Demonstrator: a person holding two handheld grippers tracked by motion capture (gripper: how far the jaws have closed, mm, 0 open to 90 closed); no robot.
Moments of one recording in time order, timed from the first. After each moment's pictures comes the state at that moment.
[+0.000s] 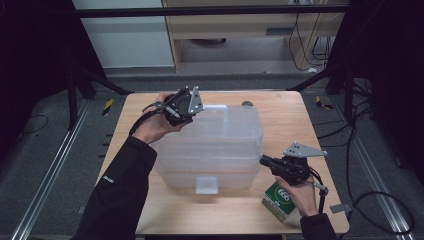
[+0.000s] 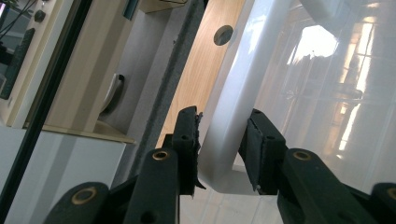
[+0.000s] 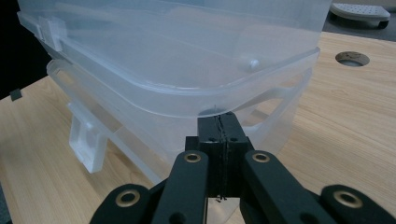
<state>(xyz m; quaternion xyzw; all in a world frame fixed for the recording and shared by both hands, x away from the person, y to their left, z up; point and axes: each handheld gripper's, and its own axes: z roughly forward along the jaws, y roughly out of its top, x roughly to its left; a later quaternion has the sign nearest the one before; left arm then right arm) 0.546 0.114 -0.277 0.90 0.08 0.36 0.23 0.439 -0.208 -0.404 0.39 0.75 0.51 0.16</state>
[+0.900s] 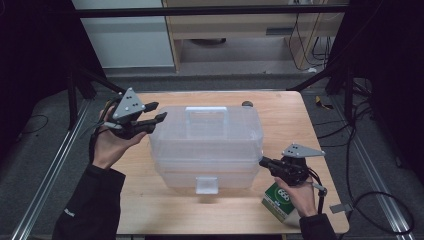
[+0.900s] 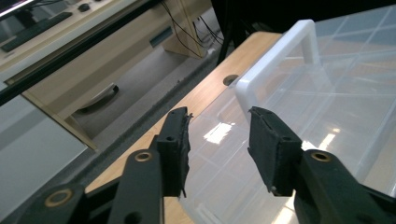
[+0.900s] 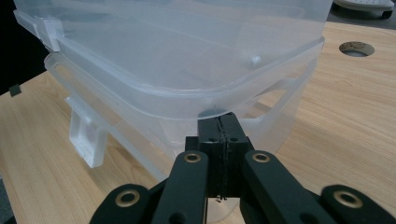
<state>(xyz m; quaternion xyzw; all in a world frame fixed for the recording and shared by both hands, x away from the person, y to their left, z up) 0.488 0.229 -0.268 0.80 0.25 0.32 0.44 0.440 -0.206 -0.407 0.39 0.76 0.50 0.15</state>
